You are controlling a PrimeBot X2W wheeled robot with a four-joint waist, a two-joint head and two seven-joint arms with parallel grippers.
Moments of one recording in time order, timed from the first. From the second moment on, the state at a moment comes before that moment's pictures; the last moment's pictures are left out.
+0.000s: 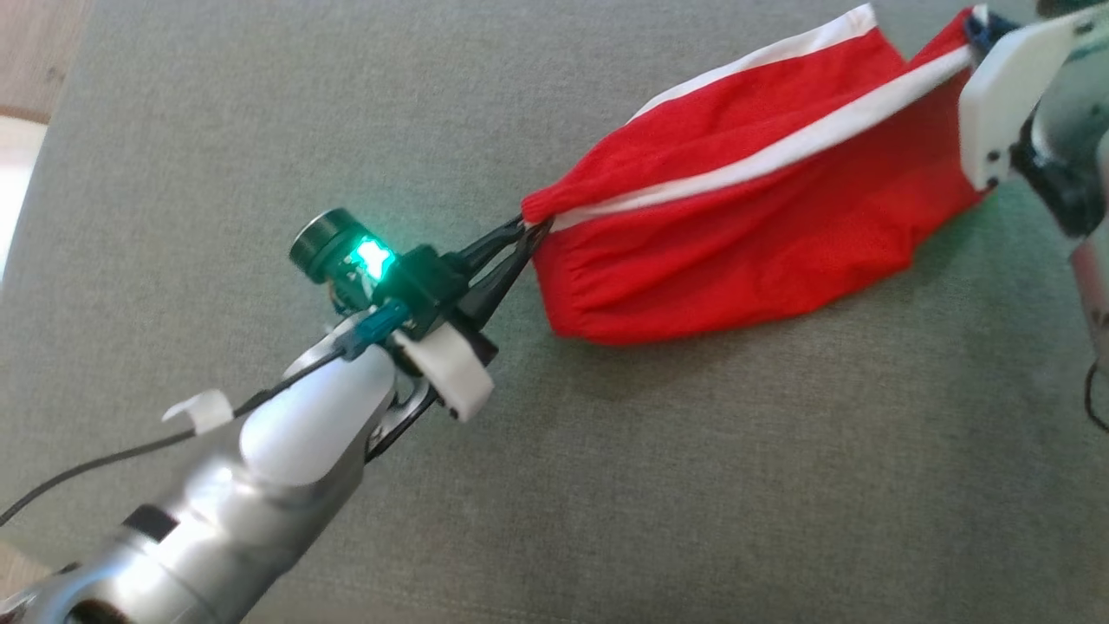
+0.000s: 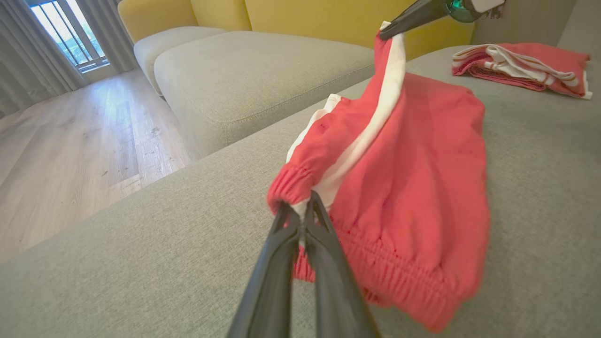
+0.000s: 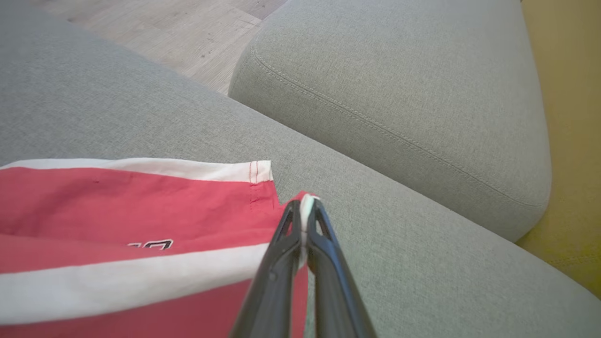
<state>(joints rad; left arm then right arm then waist) -0.79 0.29 -0.99 0.52 -0.46 -0.11 -0.21 -0.88 -0.40 0.32 0.58 0.17 0.13 0.50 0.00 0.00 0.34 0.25</state>
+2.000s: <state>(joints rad) -0.39 0.17 -0.33 0.28 -0.41 0.03 -0.26 -0.54 -0.20 0.11 0.54 0.29 0.13 -0.24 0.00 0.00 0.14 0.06</state>
